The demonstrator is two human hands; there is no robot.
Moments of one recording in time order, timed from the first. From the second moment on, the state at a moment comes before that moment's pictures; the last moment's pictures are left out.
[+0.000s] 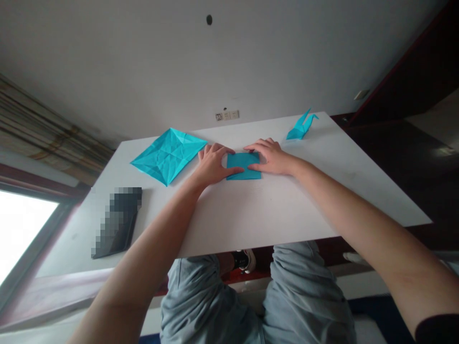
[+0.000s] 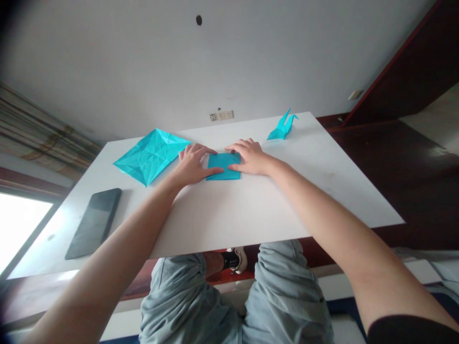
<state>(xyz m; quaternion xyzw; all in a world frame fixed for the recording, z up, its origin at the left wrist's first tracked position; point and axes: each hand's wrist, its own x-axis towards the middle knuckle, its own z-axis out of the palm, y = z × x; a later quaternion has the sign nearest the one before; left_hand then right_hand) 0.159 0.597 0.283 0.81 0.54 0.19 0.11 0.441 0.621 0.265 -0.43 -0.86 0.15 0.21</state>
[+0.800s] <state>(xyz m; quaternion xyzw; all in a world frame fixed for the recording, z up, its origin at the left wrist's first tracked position) 0.155 0.602 0.281 0.85 0.48 0.21 0.12 0.441 0.619 0.266 -0.43 -0.86 0.17 0.22</state>
